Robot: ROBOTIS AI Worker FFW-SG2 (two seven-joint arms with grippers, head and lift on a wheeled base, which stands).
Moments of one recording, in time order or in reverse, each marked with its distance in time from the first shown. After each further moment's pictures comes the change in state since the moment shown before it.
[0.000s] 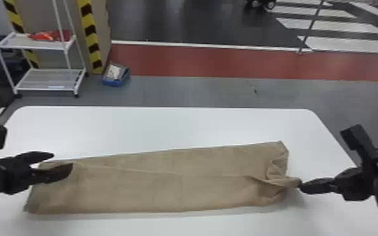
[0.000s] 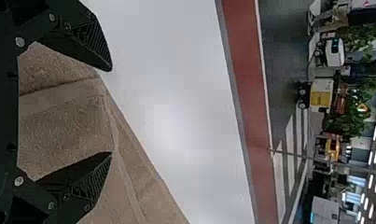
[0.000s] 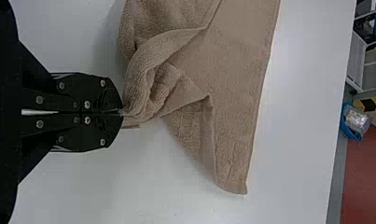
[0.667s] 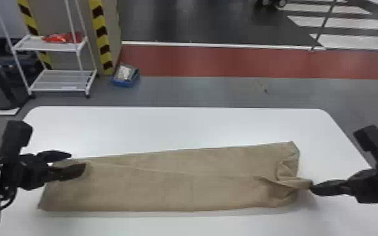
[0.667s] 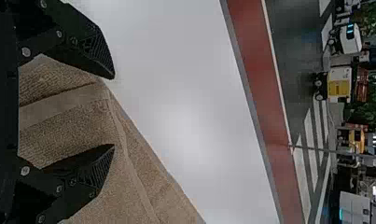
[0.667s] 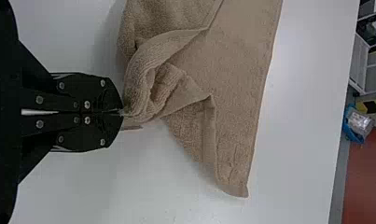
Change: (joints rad) left arm -0.021 0.017 -0.043 0.038 -0.064 -0.034 -0.008; right arm -0.004 -0.003 0.007 0.006 0.000 -0.001 0.000
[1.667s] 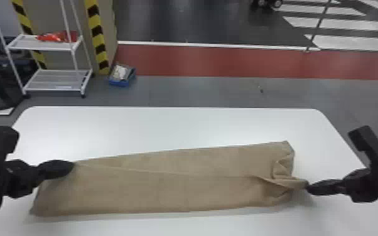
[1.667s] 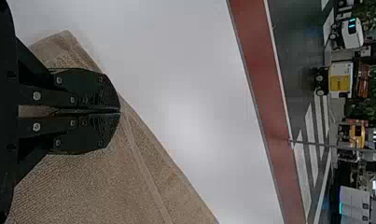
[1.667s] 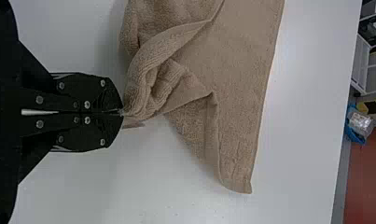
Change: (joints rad) left arm 0.057 0.007 0.027 -0.064 0.021 0.003 -0.028; right arm -0.007 -0.001 -0.006 0.028 -0.003 -0.024 0.000
